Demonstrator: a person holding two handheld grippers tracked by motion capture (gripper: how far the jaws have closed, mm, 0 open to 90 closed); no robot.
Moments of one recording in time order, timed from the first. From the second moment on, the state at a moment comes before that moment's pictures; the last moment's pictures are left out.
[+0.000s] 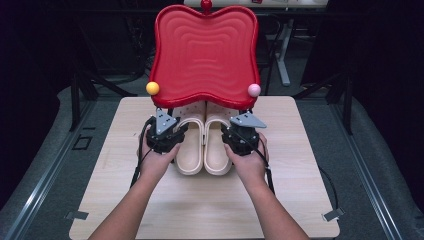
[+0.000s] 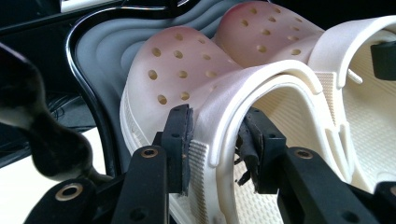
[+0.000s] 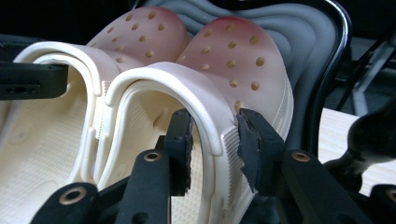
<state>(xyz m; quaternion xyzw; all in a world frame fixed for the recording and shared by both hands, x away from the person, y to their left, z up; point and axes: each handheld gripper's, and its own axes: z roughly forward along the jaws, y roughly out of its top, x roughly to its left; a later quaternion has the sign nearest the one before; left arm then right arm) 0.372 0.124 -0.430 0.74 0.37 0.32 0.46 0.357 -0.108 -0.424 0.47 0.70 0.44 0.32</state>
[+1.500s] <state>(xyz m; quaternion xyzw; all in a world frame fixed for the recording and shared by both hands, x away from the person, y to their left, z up) 0.286 0.166 -0.460 0.72 0.37 0.27 0.53 0.268 -0.133 -0.451 0.39 0.72 0.48 0.32</state>
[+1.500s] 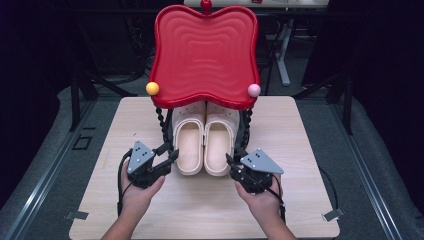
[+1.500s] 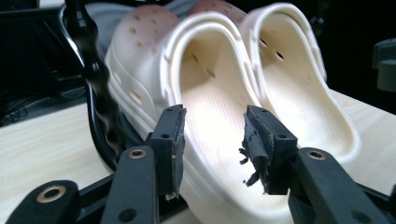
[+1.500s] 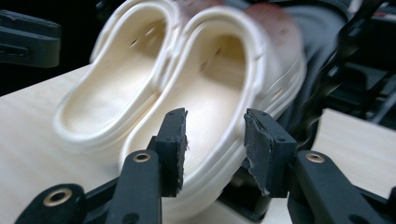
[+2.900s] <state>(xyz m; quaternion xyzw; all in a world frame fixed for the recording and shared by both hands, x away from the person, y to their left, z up) 0.264 0.146 -0.520 0.77 0.36 0.20 0.48 0.253 -0.113 -0.516 0.40 0.76 0.47 0.21</state>
